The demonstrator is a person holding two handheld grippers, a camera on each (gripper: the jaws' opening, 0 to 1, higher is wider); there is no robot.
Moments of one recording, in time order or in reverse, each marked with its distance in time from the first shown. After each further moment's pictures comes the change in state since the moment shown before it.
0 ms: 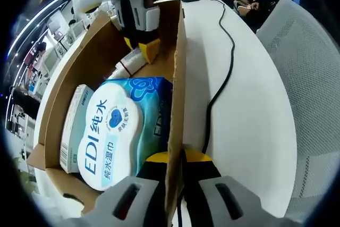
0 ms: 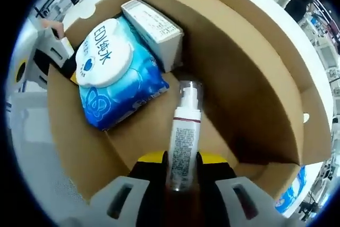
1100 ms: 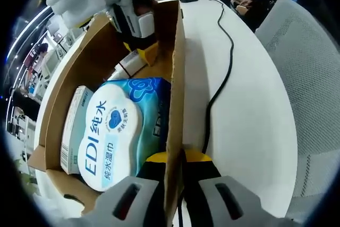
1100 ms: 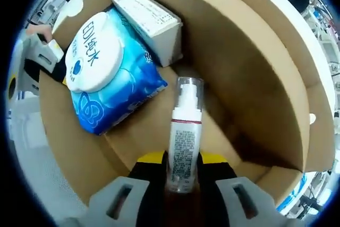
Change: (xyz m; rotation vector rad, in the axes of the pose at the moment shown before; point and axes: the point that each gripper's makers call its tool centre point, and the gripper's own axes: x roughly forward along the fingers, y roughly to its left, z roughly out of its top) left arm -0.001 0.000 0.001 0.011 -0.003 0.001; right arm 0.002 0.001 -0.002 0.042 0.097 0.004
